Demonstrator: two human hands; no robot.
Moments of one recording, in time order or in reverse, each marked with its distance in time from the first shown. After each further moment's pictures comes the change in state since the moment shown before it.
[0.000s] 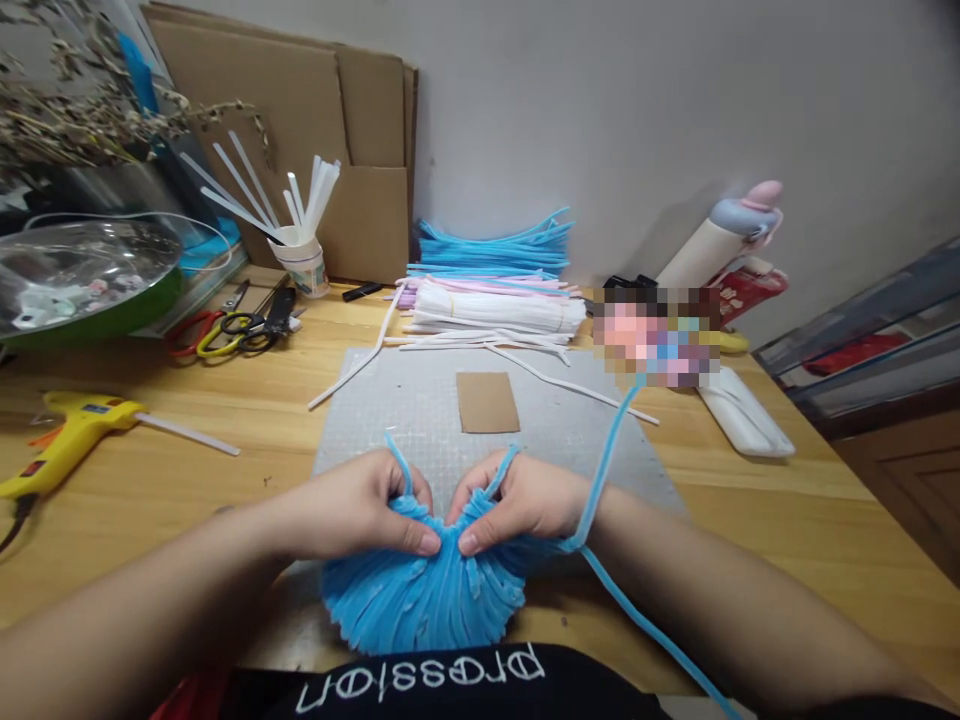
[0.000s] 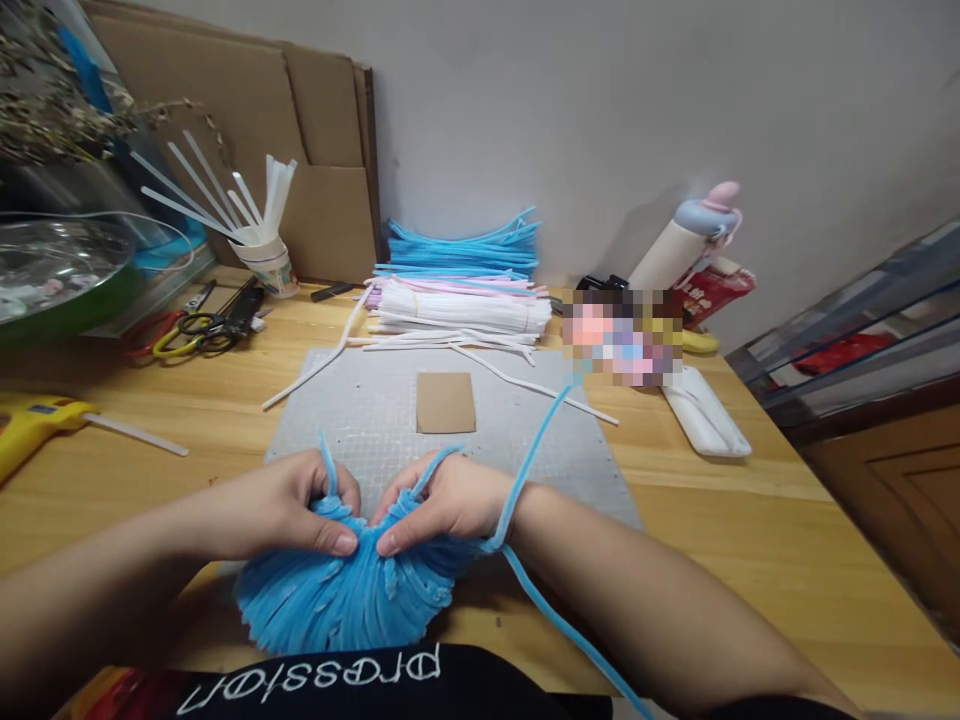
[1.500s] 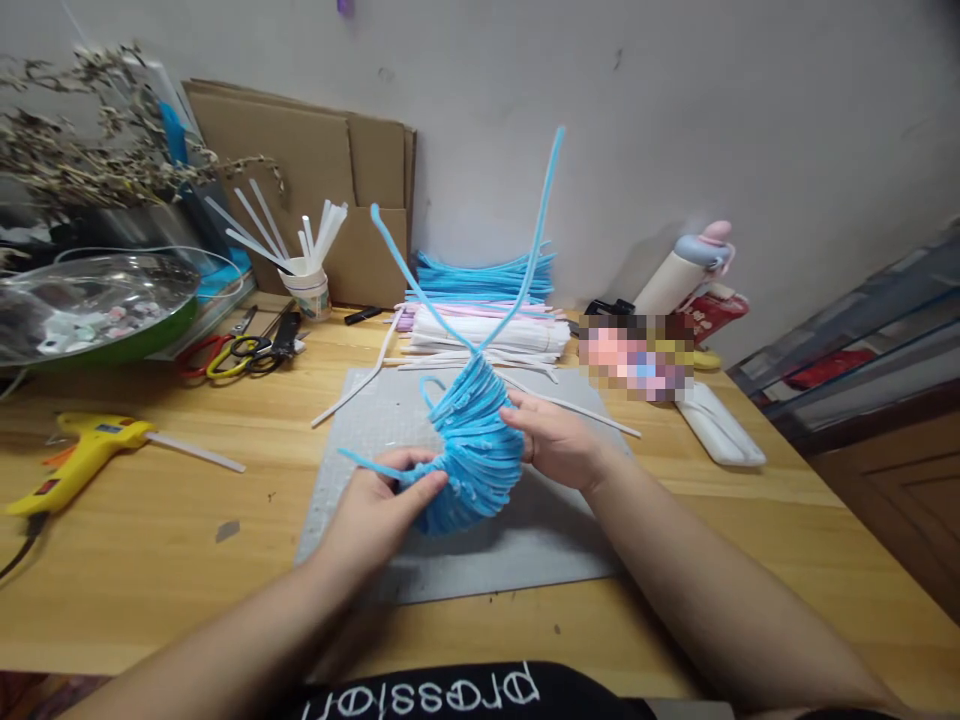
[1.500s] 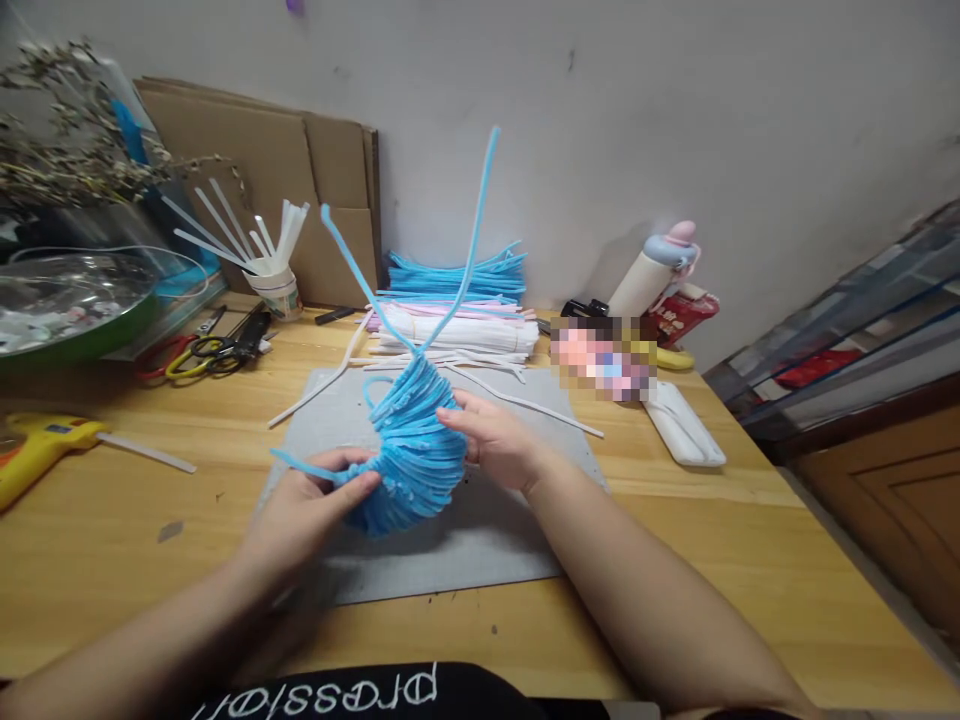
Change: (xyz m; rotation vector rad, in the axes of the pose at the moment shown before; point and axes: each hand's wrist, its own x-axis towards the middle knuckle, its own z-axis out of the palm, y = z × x) left_hand 0.018 -0.005 0.039 -0.304 0.696 0.187; right_hand -0.010 -0.014 -0.043 0.445 0.240 -0.331
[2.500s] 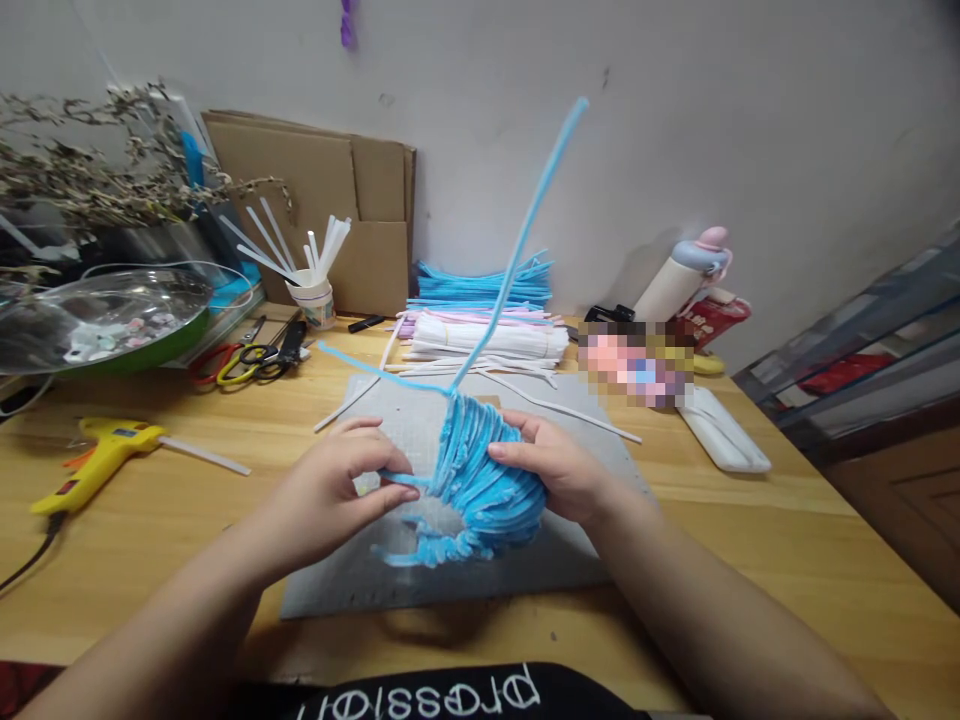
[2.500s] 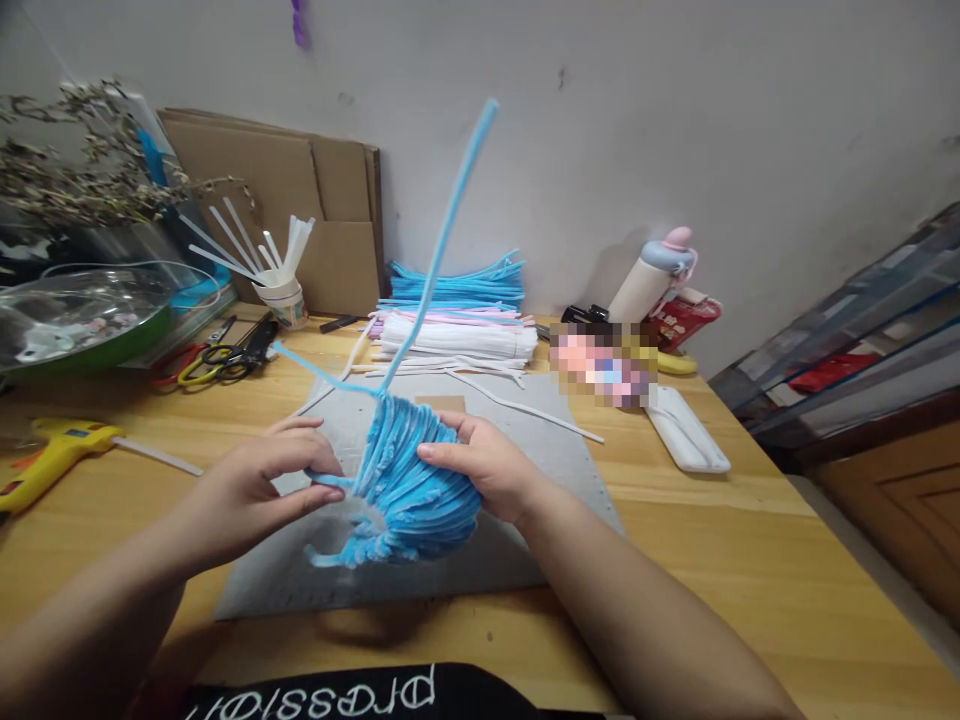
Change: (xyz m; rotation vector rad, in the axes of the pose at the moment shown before) left_hand -0.004 0.044 -0.047 0.884 -0.166 0.597; right_hand -0.021 -0.001 0.028 0.044 0.002 -0.001
